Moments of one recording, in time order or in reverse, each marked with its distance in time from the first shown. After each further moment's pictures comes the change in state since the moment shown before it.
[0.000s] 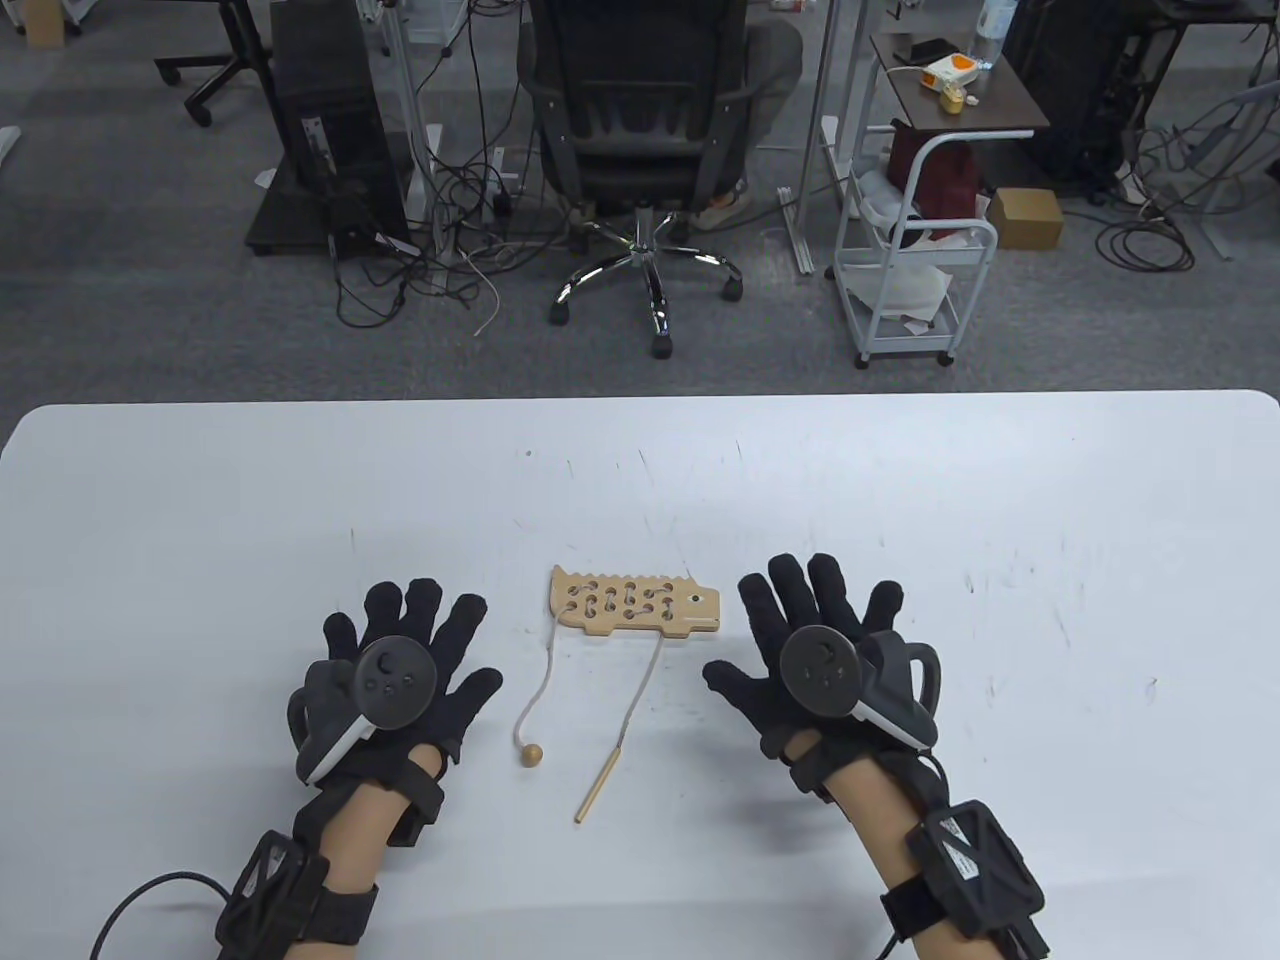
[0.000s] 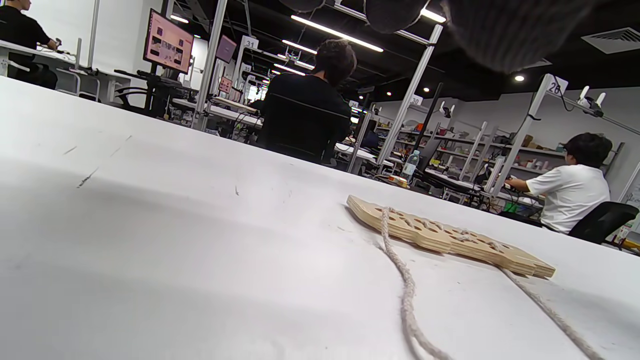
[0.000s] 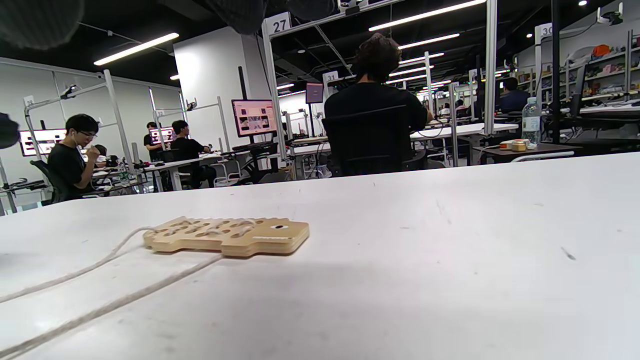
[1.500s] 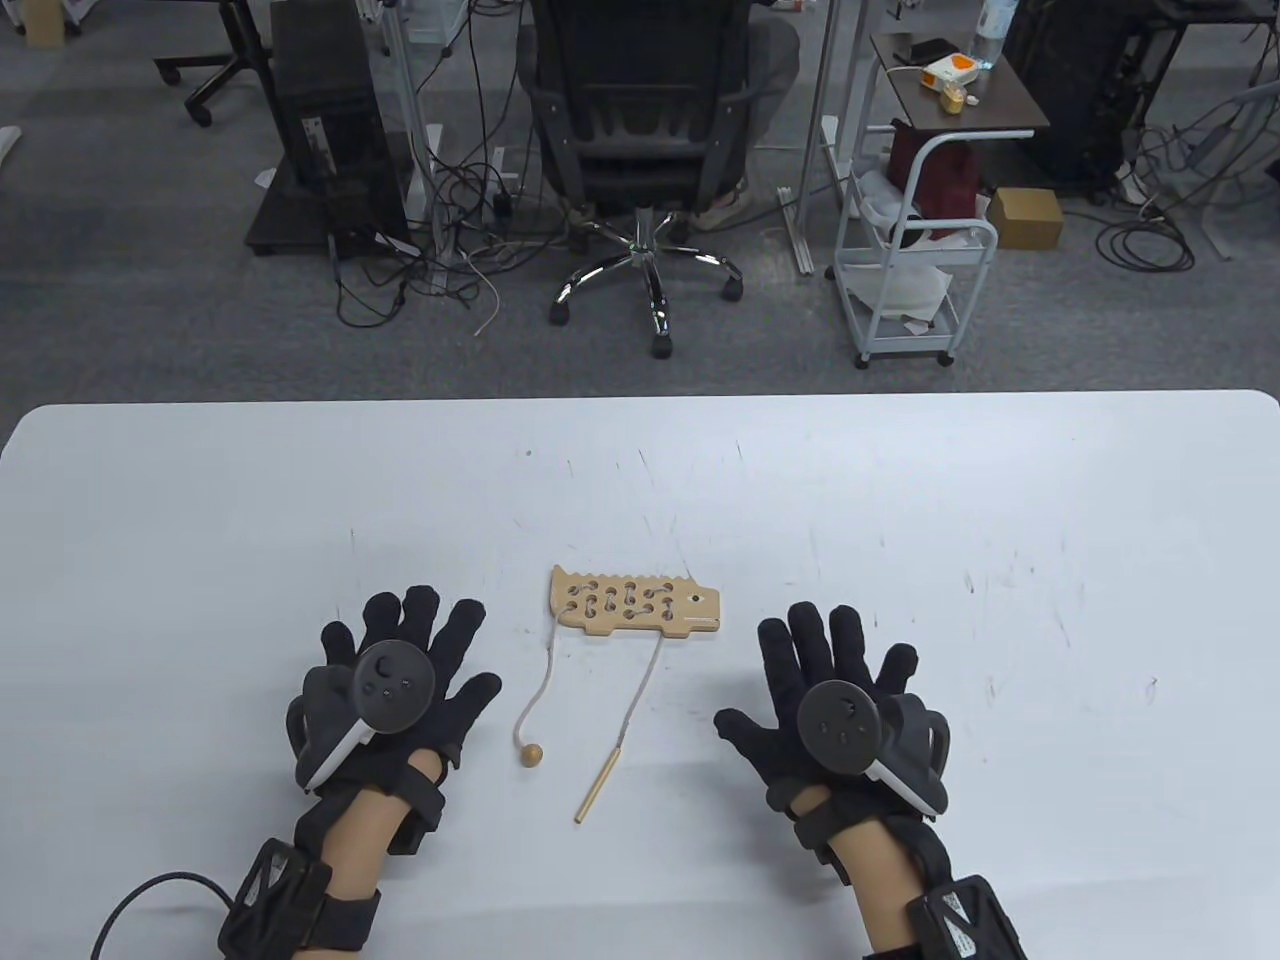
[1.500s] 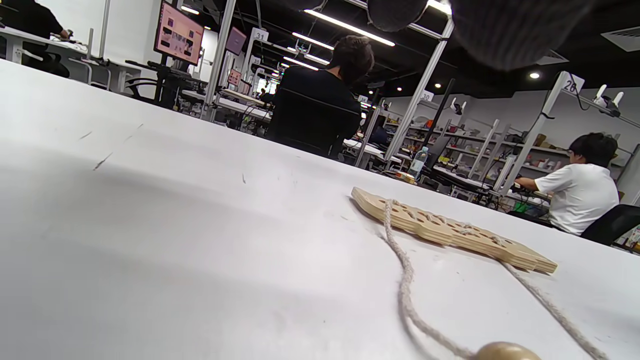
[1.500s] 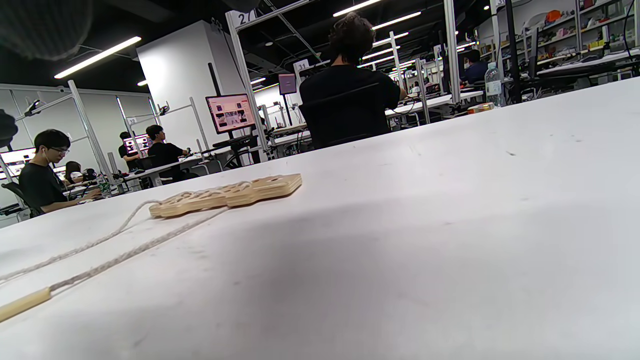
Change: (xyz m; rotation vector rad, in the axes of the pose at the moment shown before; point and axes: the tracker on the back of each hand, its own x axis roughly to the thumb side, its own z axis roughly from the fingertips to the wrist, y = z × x) left_hand -0.002 -0.003 0.004 -0.022 0.033 0.021; right_hand -0.010 0.024 0.031 0.033 0.102 -0.085
